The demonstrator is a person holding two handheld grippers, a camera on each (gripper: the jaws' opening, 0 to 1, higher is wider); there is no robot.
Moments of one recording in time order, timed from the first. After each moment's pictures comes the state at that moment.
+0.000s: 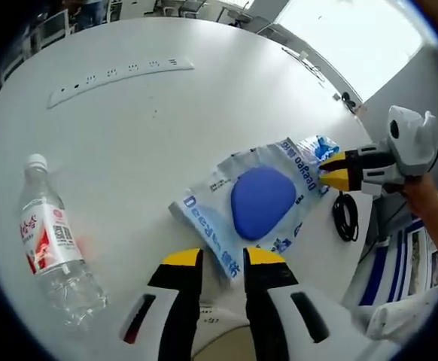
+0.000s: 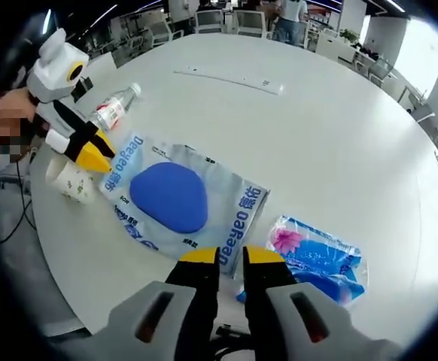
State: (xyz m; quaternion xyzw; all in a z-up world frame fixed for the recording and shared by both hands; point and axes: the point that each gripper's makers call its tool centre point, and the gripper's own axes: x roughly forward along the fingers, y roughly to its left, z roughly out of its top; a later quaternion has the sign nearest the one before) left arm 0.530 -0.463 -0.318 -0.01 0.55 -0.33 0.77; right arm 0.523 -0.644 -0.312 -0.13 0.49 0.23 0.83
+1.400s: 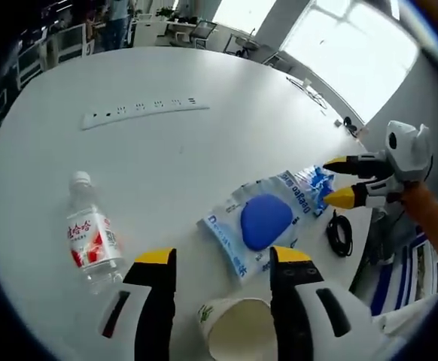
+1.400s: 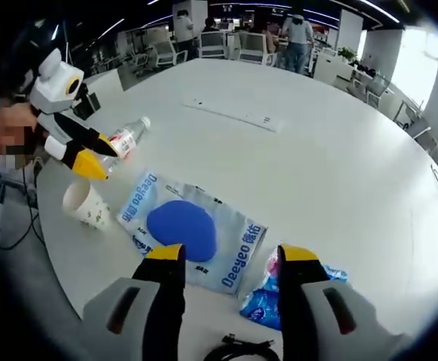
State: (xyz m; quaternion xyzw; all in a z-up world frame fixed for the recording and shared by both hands) left arm 0.543 -0.432 -0.269 -0.03 0.49 -0.31 0.81; right arm 0.540 -0.628 -0.262 -0.11 0.43 0.24 0.86
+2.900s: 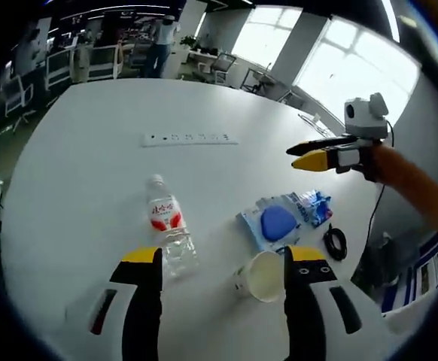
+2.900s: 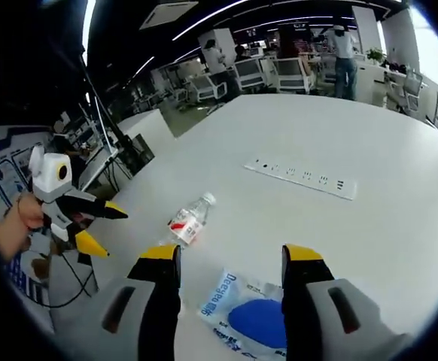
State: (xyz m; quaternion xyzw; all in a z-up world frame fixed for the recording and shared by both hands) left arm 0.513 -0.329 -0.206 -0.08 0.42 -0.26 0.86; right arm 0.599 -0.481 -0.191 0.02 0.38 0.37 0.85
